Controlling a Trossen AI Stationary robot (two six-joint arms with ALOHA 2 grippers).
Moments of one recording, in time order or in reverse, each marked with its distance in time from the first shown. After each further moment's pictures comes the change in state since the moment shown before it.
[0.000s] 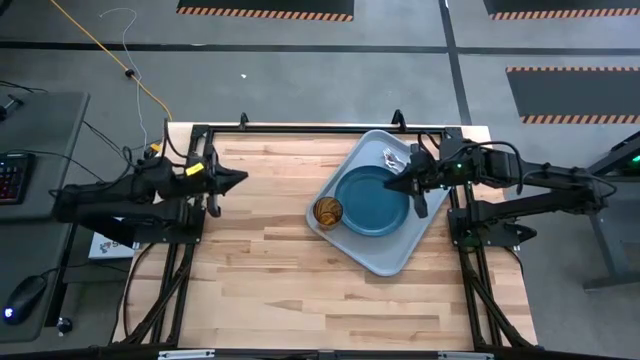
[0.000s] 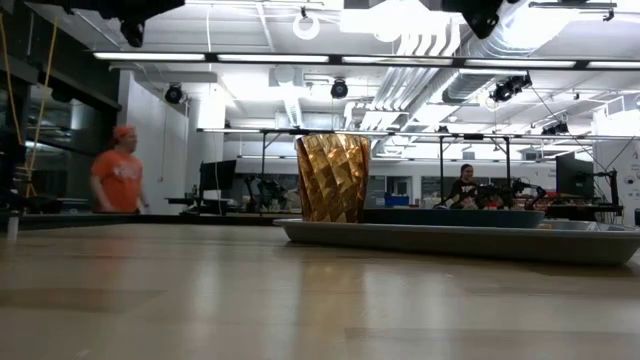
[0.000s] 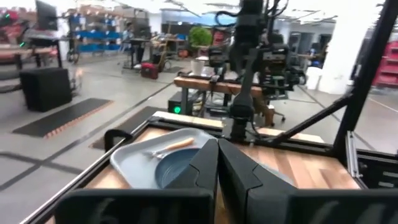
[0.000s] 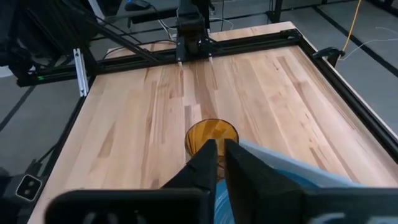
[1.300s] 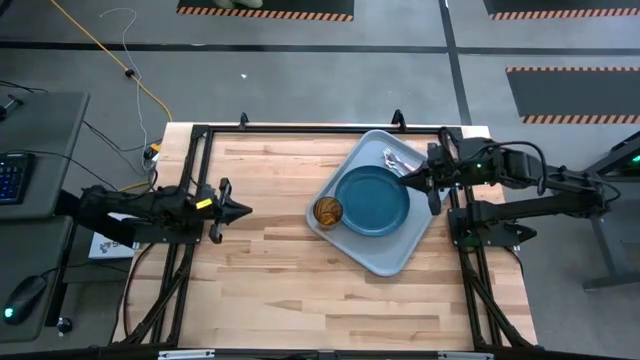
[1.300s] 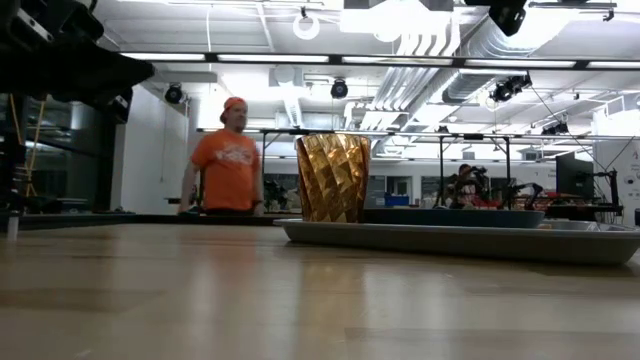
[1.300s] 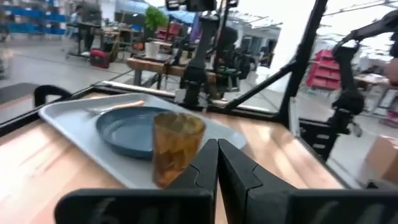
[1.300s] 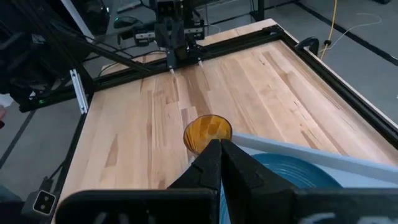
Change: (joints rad) left arm -0.199 -0.384 -0.489 0.116 0.003 -0.093; right arm 0.000 -0.120 0.000 -0.100 0.052 0.126
